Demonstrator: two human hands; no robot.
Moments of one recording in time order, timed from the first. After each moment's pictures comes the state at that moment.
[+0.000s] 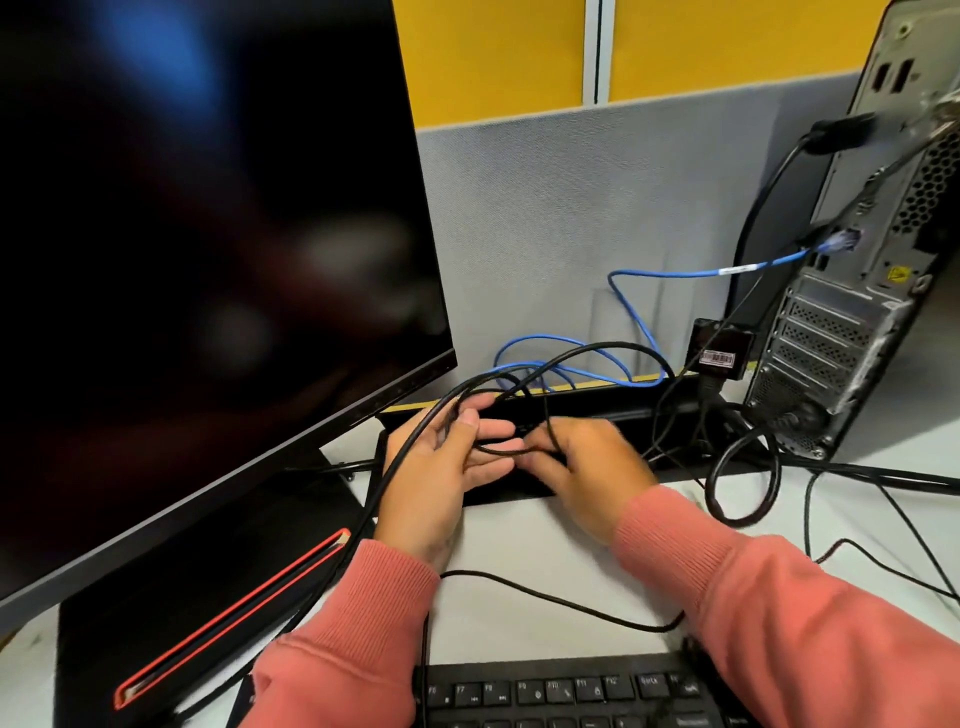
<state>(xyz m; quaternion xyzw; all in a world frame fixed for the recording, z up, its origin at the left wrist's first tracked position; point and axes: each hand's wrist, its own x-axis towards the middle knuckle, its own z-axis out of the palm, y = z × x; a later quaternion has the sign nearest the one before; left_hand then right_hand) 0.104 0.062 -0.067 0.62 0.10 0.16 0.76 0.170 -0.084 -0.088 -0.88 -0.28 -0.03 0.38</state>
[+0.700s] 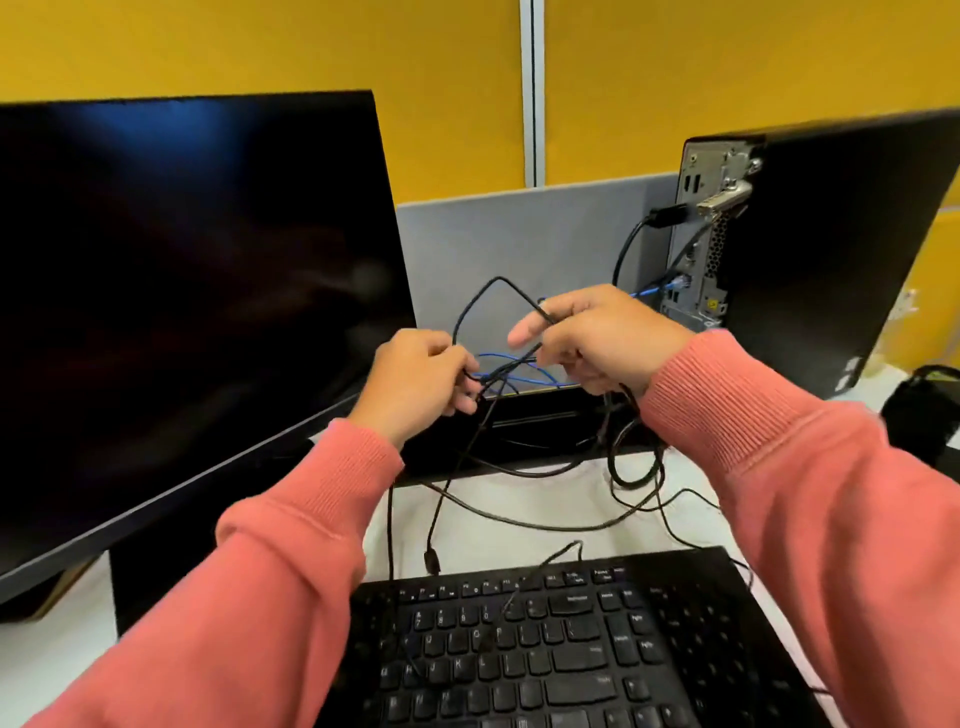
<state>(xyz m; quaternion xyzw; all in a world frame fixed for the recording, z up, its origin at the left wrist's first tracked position) 0.080 0.033 0.041 0.82 0.07 0.15 0.54 0.111 -0.155 0.084 -0.80 -0.20 0.09 0.55</state>
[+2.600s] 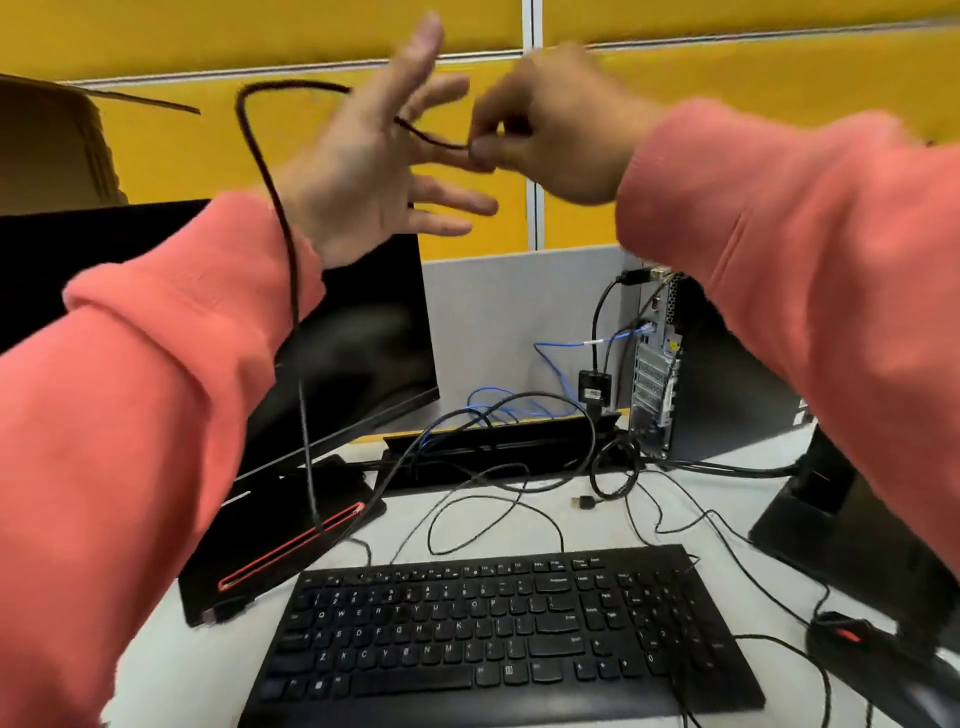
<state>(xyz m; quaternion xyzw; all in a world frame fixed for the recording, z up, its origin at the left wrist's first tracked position) -0.015 0.019 0.246 0.79 -0.18 0.16 0.57 0.042 -0.160 0.271 -0.81 -0.44 -0.36 0.12</state>
